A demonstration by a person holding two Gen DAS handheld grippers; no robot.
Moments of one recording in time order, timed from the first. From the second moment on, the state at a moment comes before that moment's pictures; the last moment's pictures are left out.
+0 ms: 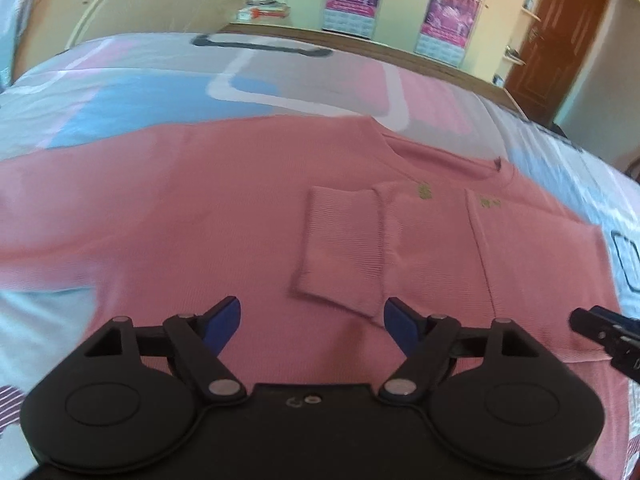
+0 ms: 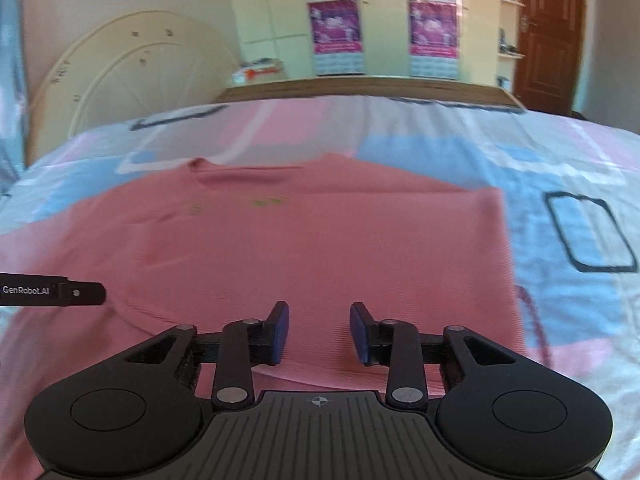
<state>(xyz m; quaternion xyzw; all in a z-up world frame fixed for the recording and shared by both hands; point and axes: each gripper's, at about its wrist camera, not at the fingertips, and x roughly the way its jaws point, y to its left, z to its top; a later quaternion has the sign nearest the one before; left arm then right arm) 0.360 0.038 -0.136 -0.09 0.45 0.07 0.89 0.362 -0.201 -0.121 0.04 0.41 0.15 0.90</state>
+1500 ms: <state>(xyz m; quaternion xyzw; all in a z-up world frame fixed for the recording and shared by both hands) 0.270 0.443 -0.154 -0.31 0.33 0.30 0.84 0.374 0.102 -0.125 -0.01 0.41 0.26 0.87</state>
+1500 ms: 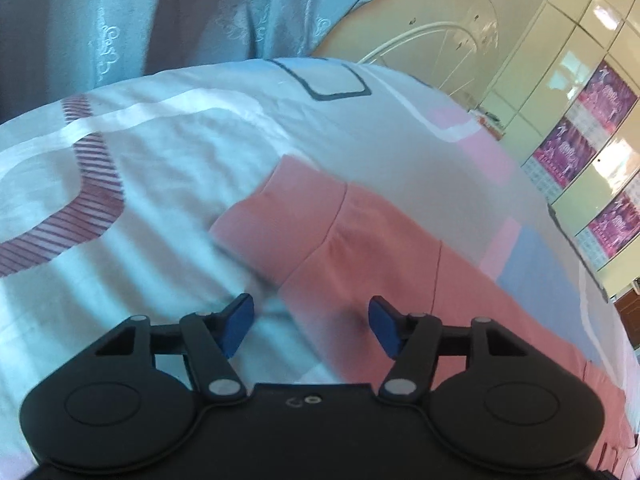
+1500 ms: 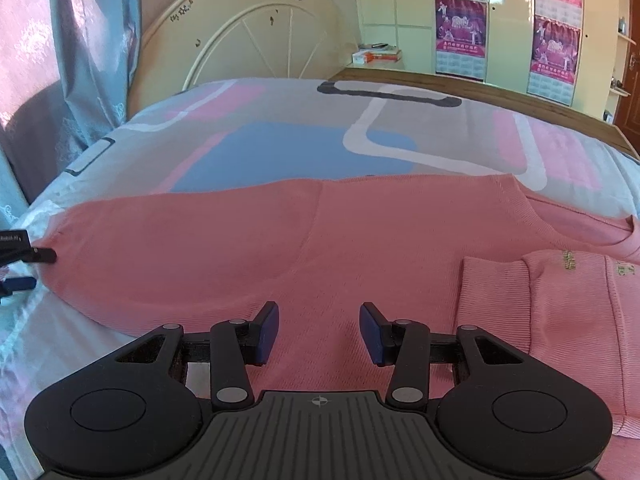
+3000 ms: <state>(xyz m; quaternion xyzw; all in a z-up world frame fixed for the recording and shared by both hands) 0.390 0.054 -0.154 -0.04 0.39 -0.10 0.92 0.371 -0.087 -0.110 0.03 0.41 0.12 0.90</state>
